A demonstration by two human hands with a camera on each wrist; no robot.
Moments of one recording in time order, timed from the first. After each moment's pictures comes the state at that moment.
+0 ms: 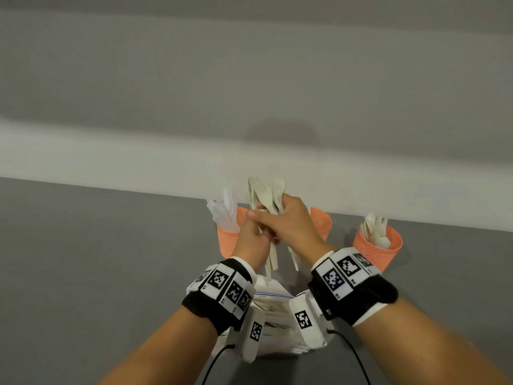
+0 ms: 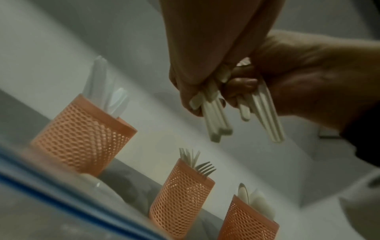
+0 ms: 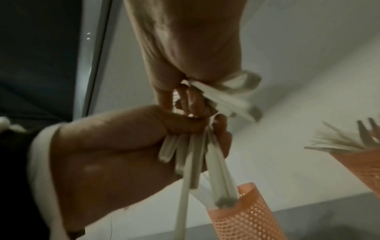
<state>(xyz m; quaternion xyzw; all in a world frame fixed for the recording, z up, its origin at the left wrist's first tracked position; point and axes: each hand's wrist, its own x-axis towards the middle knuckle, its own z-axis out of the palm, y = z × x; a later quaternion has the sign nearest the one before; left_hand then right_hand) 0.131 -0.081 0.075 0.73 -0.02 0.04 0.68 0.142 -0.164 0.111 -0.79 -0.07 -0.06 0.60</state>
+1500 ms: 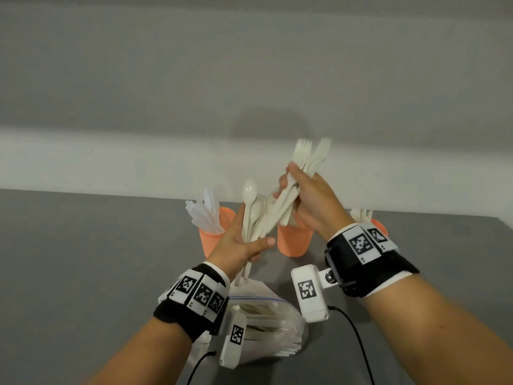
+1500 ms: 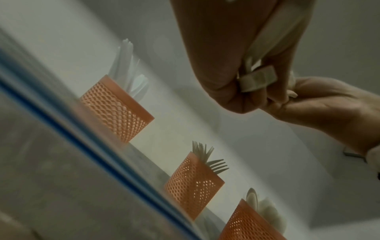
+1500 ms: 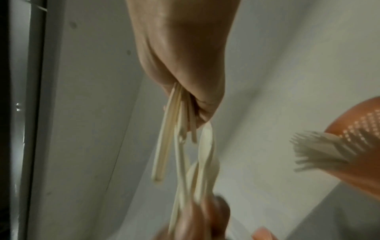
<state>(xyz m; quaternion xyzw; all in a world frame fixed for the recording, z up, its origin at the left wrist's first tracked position) 0.142 -0.072 0.059 0.65 -0.13 -0.08 0.74 0.176 -0.218 0.138 -0.58 -0.01 -0.02 0.82</state>
